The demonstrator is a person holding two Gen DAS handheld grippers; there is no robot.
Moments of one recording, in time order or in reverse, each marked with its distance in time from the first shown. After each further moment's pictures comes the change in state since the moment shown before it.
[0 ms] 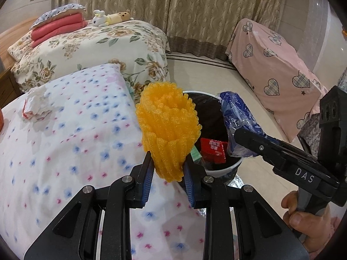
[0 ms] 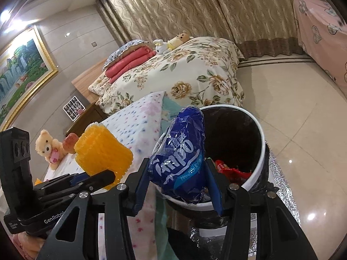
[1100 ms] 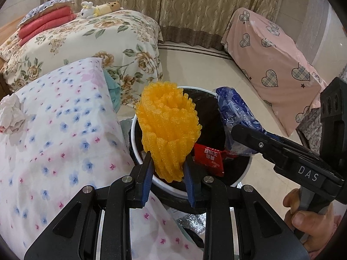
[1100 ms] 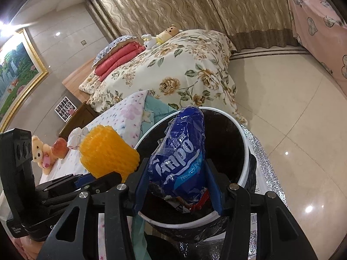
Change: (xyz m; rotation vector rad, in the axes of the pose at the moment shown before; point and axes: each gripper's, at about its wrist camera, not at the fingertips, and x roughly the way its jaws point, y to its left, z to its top) left arm 0.049 -0.020 0.022 0.015 0.078 -0.030; right arm 0.020 -0.032 0.019 0.042 0.052 -0.028
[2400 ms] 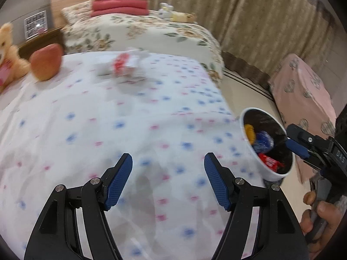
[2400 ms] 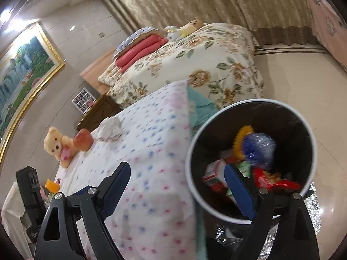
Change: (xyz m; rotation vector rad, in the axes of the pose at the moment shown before) left arm -0.092 0.156 -0.087 -0.352 -0.125 0.199; right arm 0.024 0.095 -0.010 -0.051 0.054 0.124
